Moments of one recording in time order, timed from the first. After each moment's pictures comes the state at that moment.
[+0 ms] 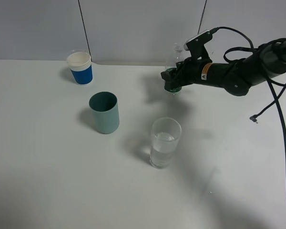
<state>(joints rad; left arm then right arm) 0.12 -0.01 -0.51 -0.08 1.06 0.12 0.24 2.11 -1.03 -0.62 -0.65 0.20</state>
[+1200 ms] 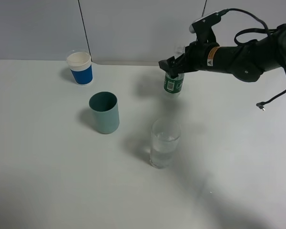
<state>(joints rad) 0.12 -0.01 -0.51 -0.08 1.06 0.12 0.25 1.96 -1.03 -0.67 -0.55 0.32</state>
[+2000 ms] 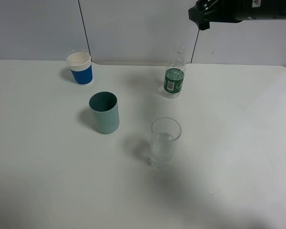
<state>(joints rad) 0.12 -0.01 -0.51 -0.08 1.06 0.12 0.28 1.51 -1.03 -0.52 -0.09 0.28</state>
